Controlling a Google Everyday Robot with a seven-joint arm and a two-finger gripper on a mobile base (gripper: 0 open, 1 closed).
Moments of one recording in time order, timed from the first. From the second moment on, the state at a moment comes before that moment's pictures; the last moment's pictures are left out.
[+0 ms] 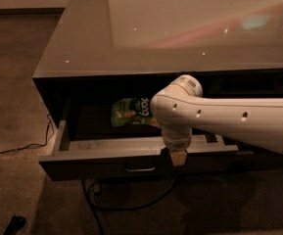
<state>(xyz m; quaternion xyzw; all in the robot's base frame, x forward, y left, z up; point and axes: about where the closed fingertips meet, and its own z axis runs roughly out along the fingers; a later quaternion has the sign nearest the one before) 0.508 -0.128 0.626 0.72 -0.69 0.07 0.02</state>
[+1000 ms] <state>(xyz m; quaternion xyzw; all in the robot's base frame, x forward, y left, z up) 0.501 -0.125 0.630 0.73 -0.68 0.07 0.01</state>
